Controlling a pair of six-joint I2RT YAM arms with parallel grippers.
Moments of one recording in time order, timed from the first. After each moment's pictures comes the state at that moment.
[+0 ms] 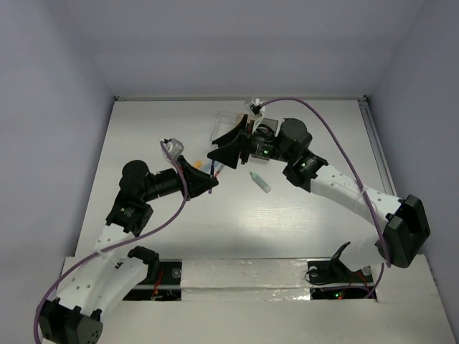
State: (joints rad) left arm -0.37 0.72 0.64 0.07 0.82 -0.48; right arm 0.77 1.42 1.16 0.42 -0.59 0.50
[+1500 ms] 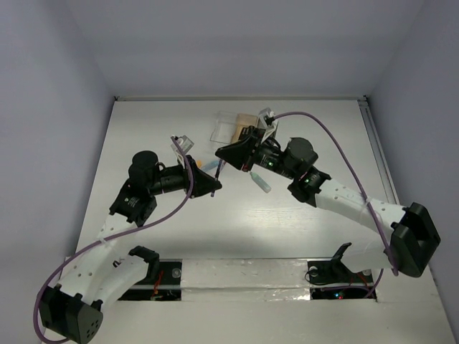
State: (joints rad) left arm -0.39 0.82 0.72 -0.08 0.83 -0.49; right arm 0.80 1.34 0.95 0.58 -0.40 0.59
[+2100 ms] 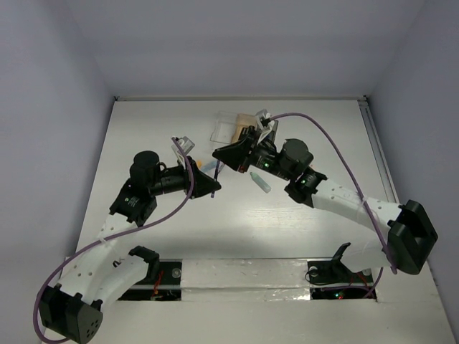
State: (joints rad) left arm -0.39 0.82 0.72 -0.11 0.81 -0.47; right arm 0.83 1.35 0.95 0.58 -0.34 0.58
